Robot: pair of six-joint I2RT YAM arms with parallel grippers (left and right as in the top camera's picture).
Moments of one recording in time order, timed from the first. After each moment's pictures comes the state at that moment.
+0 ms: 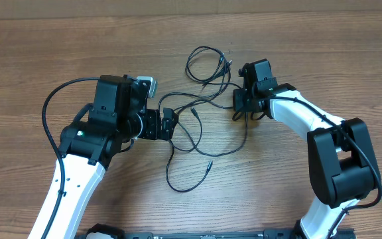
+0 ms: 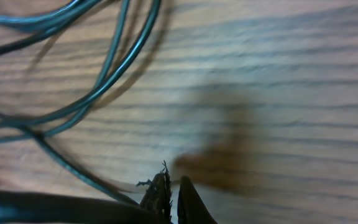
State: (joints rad) left arm -0.27 1.22 1.13 -0.84 0.30 -0.21; right arm 0.29 1.92 1.17 -0.37 -0.12 0.23
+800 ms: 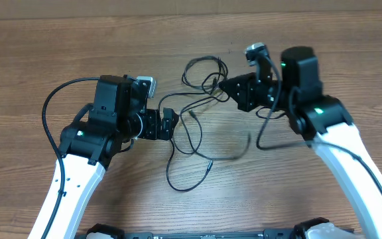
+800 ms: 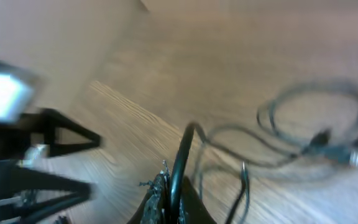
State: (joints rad) left arm -0.27 1.22 1.13 -0.84 0.30 -0.21; right arm 0.29 1.33 1.17 -0.41 -0.66 0.23
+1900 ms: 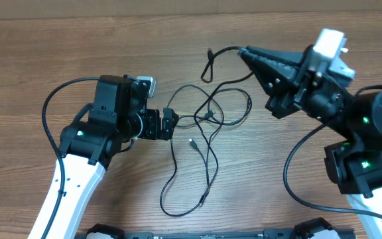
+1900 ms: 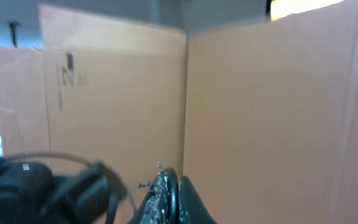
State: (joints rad) left arm -0.27 1.22 1.13 -0.84 0.30 -0.21; right arm 0.29 1.04 1.18 0.26 -0.71 0.23
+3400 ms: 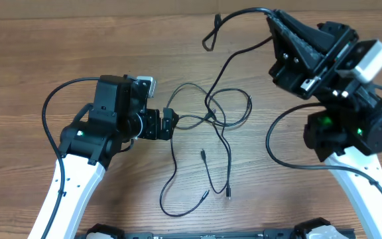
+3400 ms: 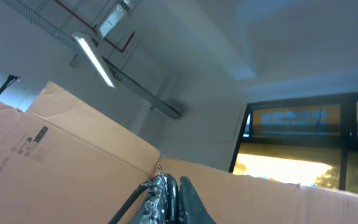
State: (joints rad) left arm -0.27 1.22 1.13 -0.84 0.30 -0.21; right arm 0.29 1.25 1.18 1.08 -0.58 0.22
